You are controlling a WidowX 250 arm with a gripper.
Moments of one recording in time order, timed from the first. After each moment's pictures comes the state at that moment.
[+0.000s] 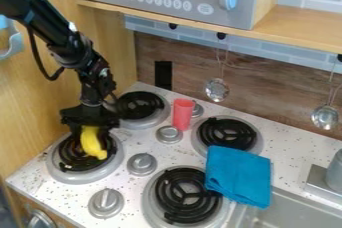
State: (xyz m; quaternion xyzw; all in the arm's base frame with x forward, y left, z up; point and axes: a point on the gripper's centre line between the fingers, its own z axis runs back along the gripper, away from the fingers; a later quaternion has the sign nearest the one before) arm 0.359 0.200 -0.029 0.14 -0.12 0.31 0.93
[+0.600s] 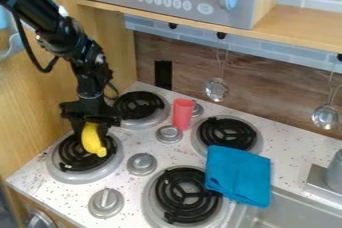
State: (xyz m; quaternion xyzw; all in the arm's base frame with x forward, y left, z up) arm 0.350 0.182 -0.005 0.11 -0.10 0.24 0.96
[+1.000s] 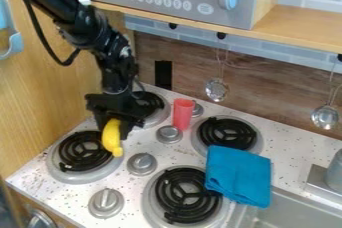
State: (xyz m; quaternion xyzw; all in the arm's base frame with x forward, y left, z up) arm 0.359 0.123 0.021 0.11 -0.12 0.10 0.98
